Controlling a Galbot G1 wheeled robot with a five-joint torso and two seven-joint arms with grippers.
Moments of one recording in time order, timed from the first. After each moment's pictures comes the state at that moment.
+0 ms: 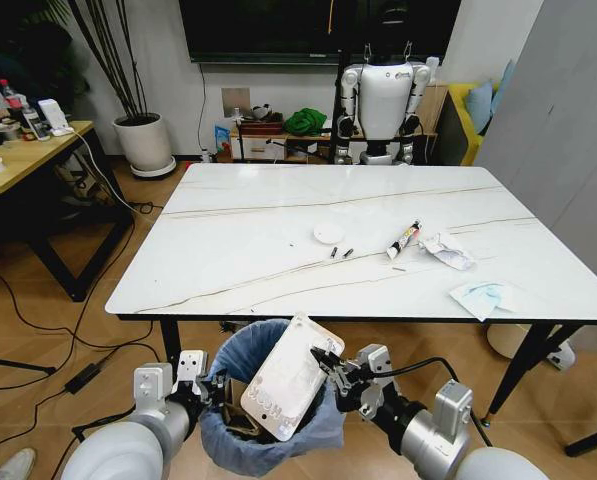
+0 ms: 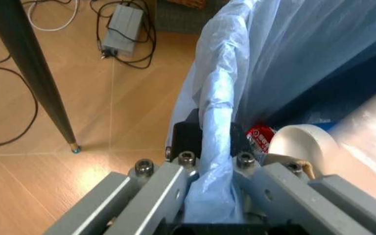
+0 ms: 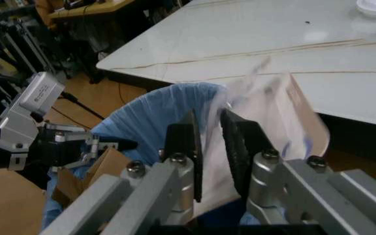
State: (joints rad) left arm 1.51 -0.92 -0.31 -2.43 -1.11 0.74 -0.75; right arm -1.58 0.91 0.17 2.50 0.66 -0.42 0.16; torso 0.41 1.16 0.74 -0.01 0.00
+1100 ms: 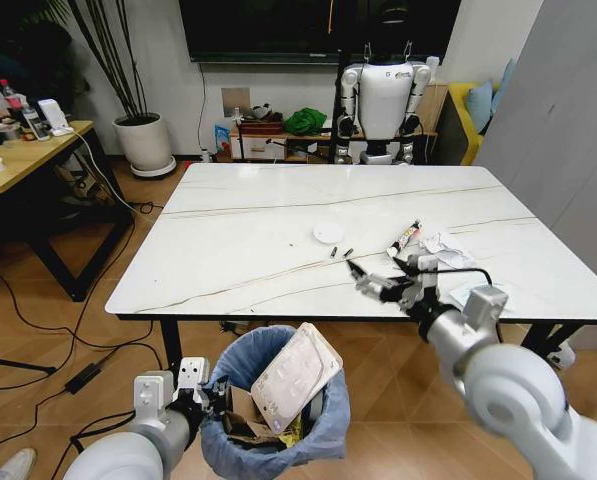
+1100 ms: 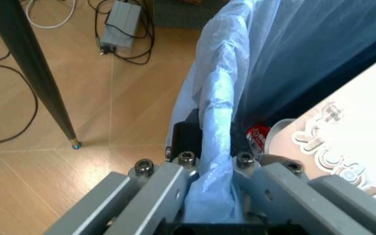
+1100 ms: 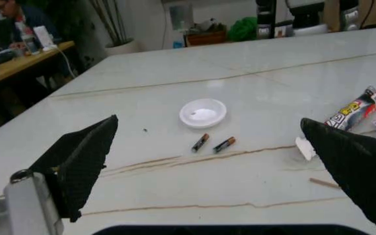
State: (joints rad) left arm 1.55 -0.91 -0.30 -2.46 -1.09 0.74 -0.75; right arm -1.11 0.89 0.29 2.22 0.93 -0.43 0.42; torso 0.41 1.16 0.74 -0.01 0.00
